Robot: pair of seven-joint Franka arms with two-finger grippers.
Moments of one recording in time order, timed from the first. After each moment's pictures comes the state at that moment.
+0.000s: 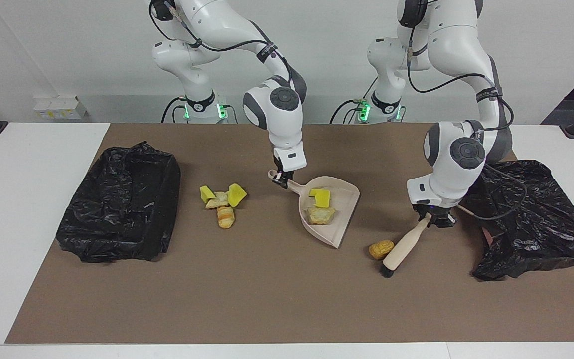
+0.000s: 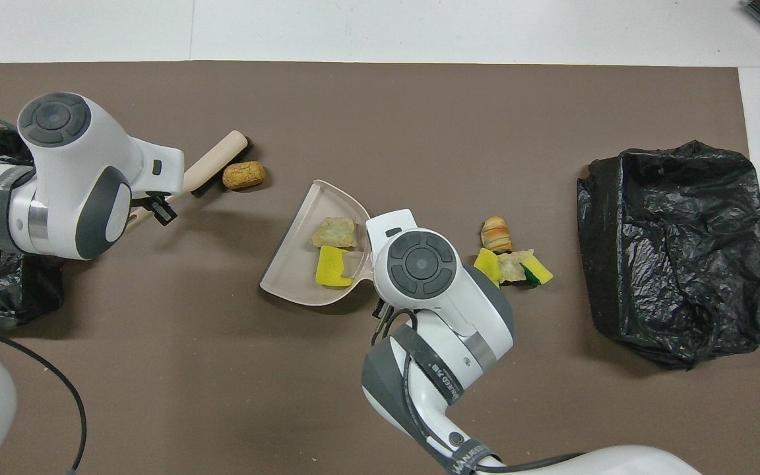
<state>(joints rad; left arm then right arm) -0.22 0.33 0.07 -1.84 0.10 2.10 0.74 0.37 0.29 0.27 -1.91 -0.08 2.20 -0.38</state>
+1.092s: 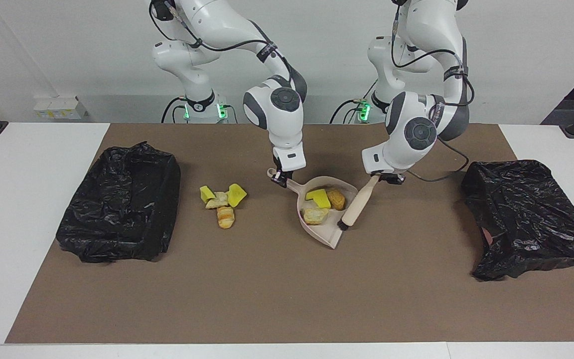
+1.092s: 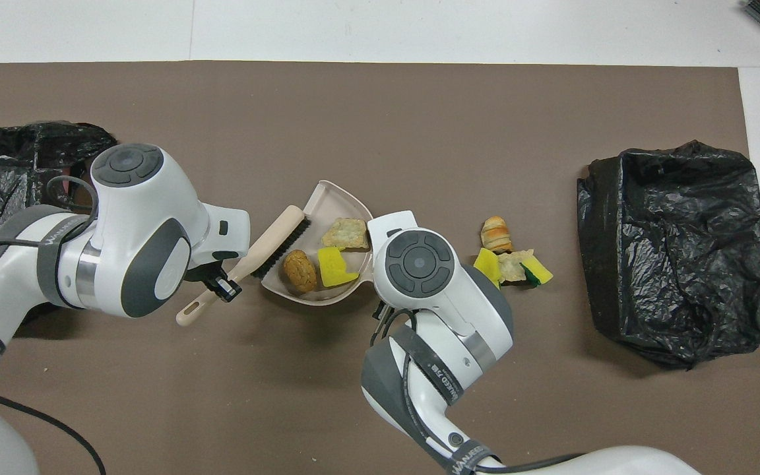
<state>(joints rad) -0.40 0.18 0.07 -1.94 -0.09 1.79 0.35 0.37 0.29 0.26 -1.90 -0.08 2.18 -0.37</state>
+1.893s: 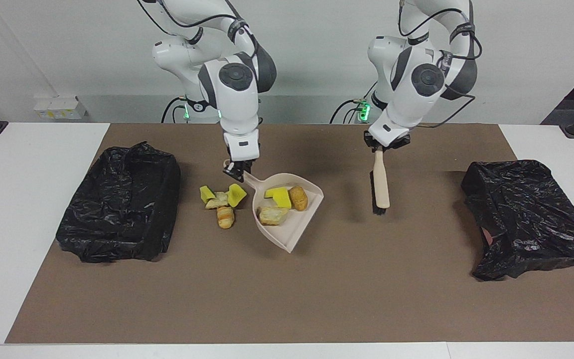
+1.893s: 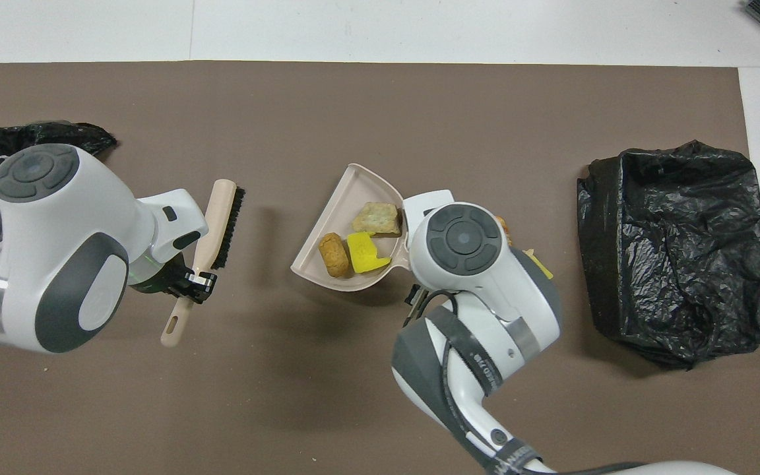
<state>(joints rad) -0.49 -0.11 0.05 -2.13 -0.09 1.78 -0.30 0.31 0.09 0.07 -1.87 -0.06 1.94 -0.58</state>
